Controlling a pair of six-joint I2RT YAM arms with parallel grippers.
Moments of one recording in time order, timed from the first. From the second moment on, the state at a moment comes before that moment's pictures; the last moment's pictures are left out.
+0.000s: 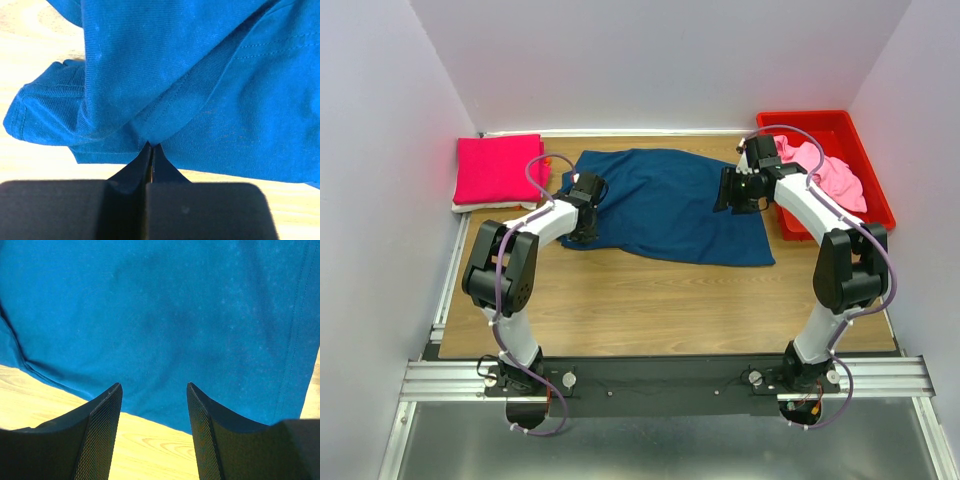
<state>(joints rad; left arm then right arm) -0.35 1.81 1.17 -0.51 -0.22 -0.31 0.23 1.79 1.42 -0.63 -0.17 0.29</state>
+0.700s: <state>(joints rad) -0.03 1.53 1.18 -0.47 -0.15 -0.35 0.05 1.62 1.12 -0.74 0.05 0.41</state>
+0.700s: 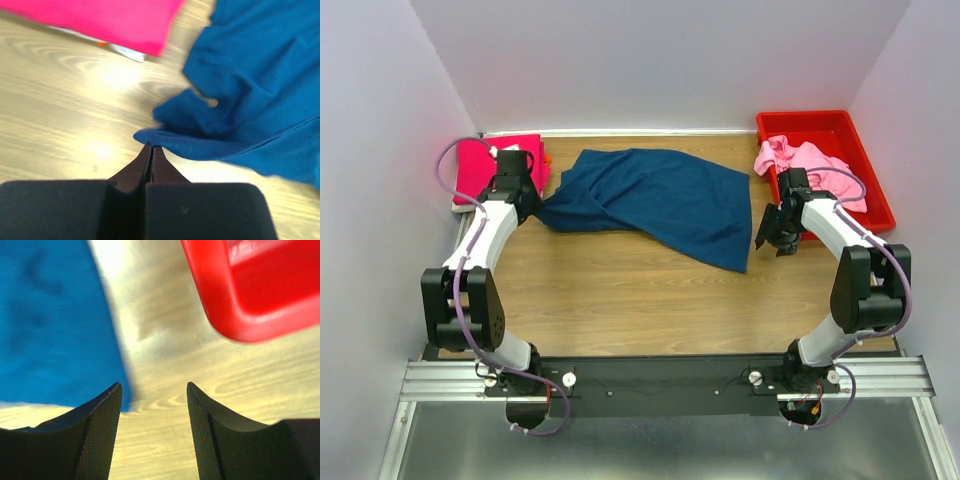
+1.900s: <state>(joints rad) 0.02 1.53 1.14 -0.40 0.02 -0.33 0.14 1.79 1.07 -0.78 -0.31 0.28</state>
